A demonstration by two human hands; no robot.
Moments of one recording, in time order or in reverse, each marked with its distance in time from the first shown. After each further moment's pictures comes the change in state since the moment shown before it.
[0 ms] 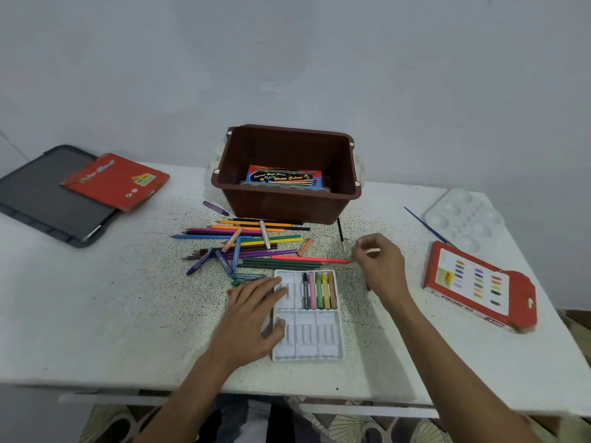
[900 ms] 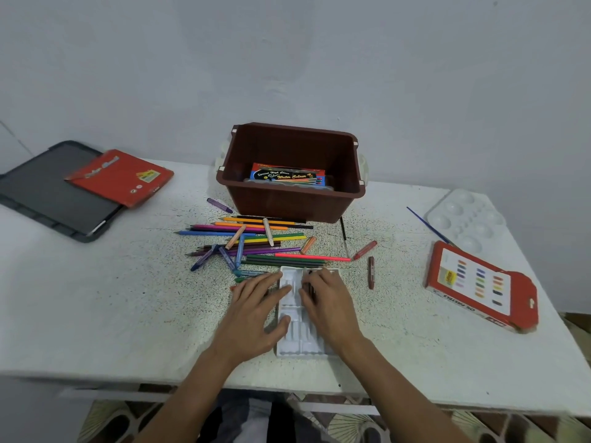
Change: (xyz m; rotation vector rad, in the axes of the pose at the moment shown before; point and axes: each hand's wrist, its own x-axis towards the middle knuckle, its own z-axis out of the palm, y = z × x) left_hand -0.001 -0.001 0.000 0.009 -0.012 -0.022; right_hand -0.069 0.021 0.078 -0.463 -0.123 -0.555
